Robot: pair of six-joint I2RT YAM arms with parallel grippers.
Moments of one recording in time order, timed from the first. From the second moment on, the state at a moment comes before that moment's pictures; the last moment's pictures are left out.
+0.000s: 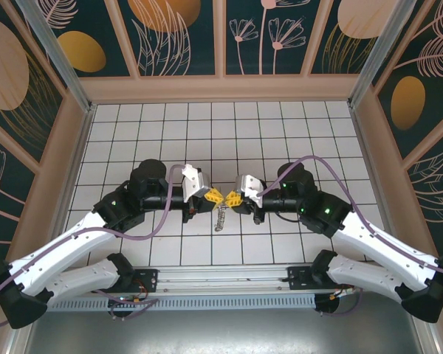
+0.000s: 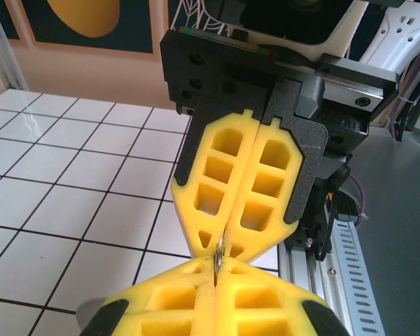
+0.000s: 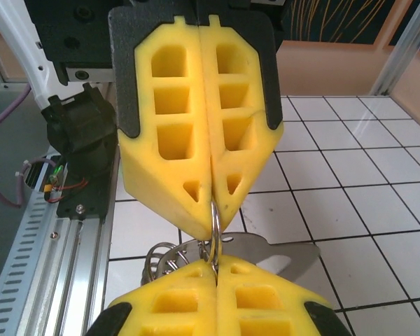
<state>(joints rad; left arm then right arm) -0.84 0.95 0.89 -0.27 0.59 0.11 0.91 0.89 0.85 -0.33 -0.50 -0.32</state>
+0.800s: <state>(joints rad) -0.84 0.83 0.63 0.21 0.63 -0.08 0.92 0.88 0.86 -0.29 -0.51 -0.27</state>
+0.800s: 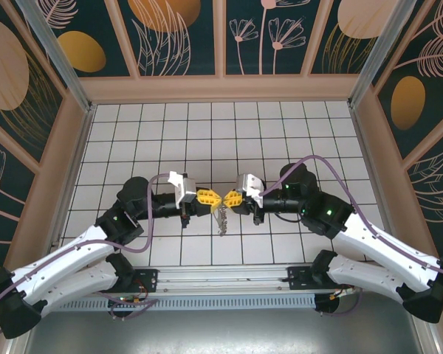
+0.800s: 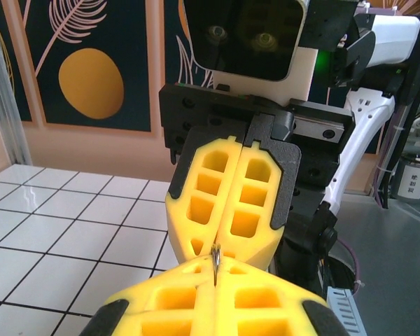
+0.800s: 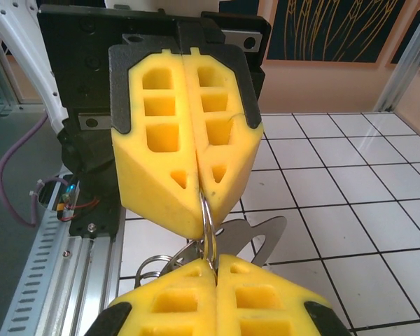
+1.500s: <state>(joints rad) -0.84 0.80 0.62 0.23 0.63 -0.08 0.92 0.91 0.88 -0.27 -0.52 -0.25</state>
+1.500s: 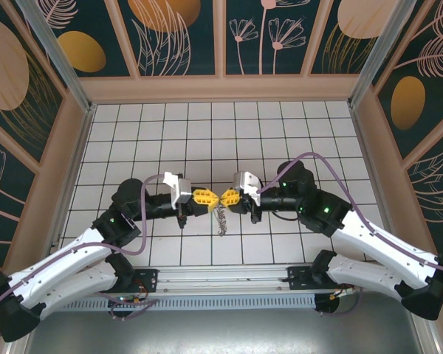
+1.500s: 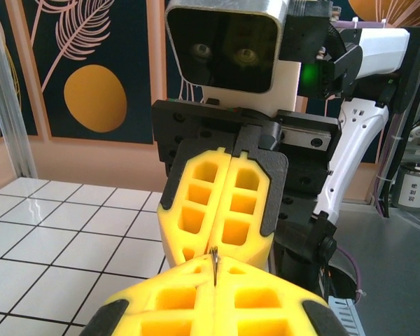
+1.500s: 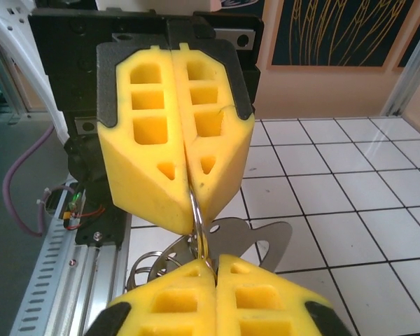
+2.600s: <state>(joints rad) -0.82 0.82 0.64 0.18 0.69 -0.08 0.92 0.97 0.91 -0.31 -0.58 -0.24</state>
